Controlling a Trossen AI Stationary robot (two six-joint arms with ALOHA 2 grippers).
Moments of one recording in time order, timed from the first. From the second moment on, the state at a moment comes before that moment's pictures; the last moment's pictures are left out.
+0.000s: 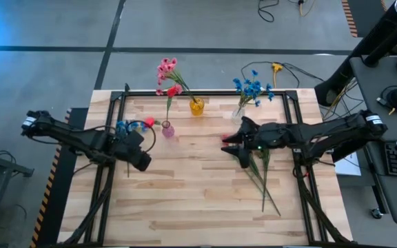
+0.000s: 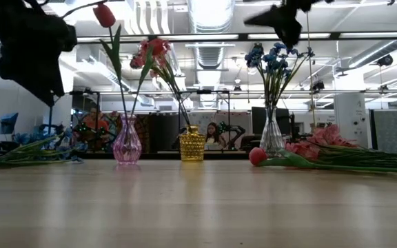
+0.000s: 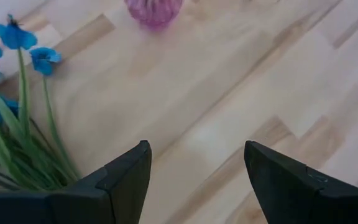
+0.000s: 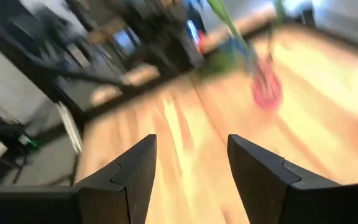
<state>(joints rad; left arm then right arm) -0.29 0.92 0.72 -0.99 -0.38 -1.11 0.10 1.15 0.86 -0.04 0.14 0.50</state>
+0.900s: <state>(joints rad) -0.41 0.92 0.86 -1.11 -0.57 -1.06 0.17 1.45 1.00 -1.04 0.08 1.01</state>
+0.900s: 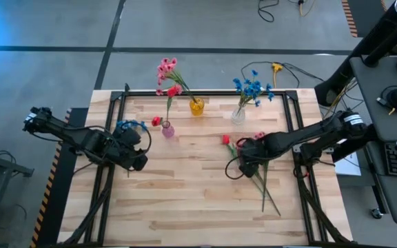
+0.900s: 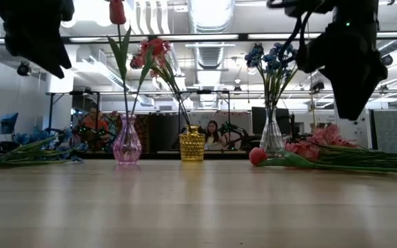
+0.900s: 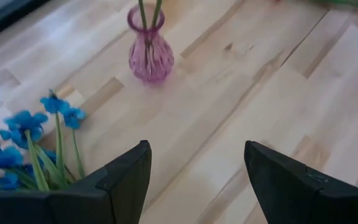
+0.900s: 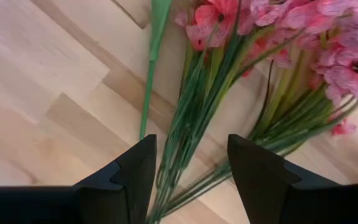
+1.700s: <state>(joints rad) -0.44 0.94 0.89 -1.11 -0.75 -0.99 0.17 1.70 1.00 -0.96 0.09 0.90</state>
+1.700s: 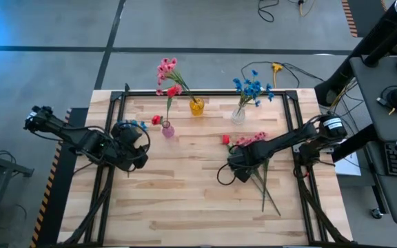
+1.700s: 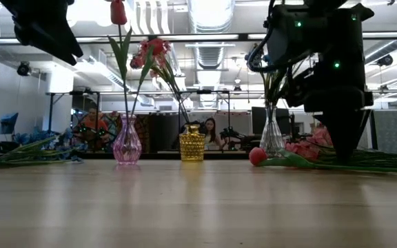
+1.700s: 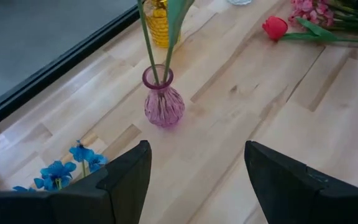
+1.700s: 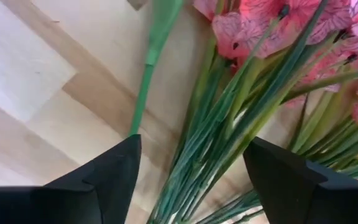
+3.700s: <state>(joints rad) -0.44 1.01 0.89 -1.09 -0.91 -0.96 0.07 1.33 0.97 0.24 0.25 0.12</state>
